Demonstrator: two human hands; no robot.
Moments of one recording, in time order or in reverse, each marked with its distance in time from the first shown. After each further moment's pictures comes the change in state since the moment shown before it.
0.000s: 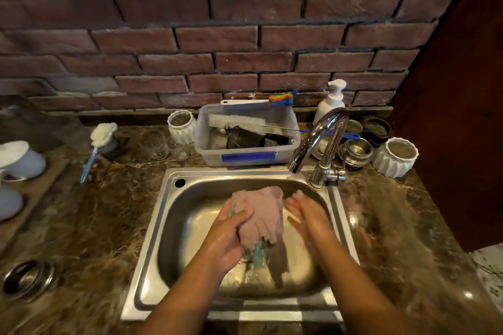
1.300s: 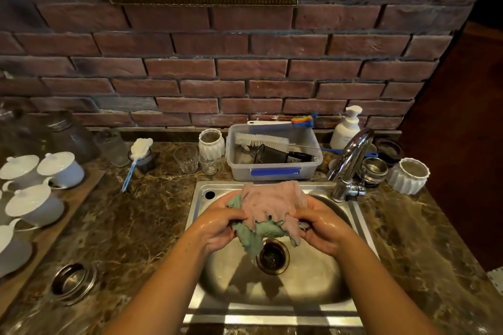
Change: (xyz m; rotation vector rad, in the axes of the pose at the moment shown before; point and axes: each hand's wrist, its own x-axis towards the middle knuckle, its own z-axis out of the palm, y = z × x) left_hand -0.031 0.100 -0.050 0.313 -0.058 0.016; right_hand -0.060 -0.053 0.075 0.226 -0.445 0.069
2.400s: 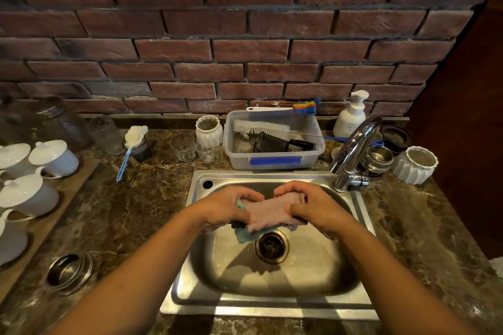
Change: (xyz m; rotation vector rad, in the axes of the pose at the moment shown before) left_hand 0.017 0.019 0.003 0.797 -0.199 -0.006; right_hand 0.013 -0.012 -0.004 -0.795 0.075 -0.121
